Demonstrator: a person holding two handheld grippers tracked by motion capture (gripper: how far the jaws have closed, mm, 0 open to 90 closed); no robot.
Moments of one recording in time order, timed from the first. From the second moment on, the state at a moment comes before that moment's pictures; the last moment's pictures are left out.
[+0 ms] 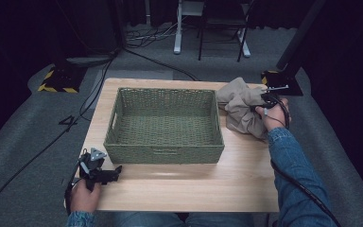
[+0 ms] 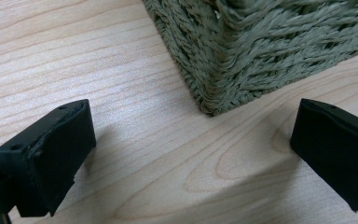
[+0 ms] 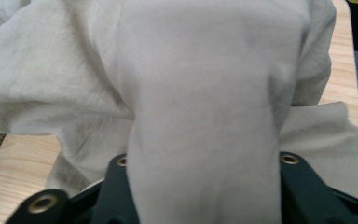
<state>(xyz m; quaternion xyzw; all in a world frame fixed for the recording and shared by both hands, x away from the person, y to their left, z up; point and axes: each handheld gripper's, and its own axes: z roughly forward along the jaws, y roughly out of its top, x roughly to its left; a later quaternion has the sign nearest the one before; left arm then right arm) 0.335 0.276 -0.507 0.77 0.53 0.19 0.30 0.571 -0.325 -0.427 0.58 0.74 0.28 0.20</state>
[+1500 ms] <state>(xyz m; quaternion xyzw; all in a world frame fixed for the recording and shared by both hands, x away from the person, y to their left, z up) 0.335 0.276 -0.507 0.77 0.53 0.19 0.30 0.467 -0.332 -0.368 0.46 0.73 0.45 0.21</state>
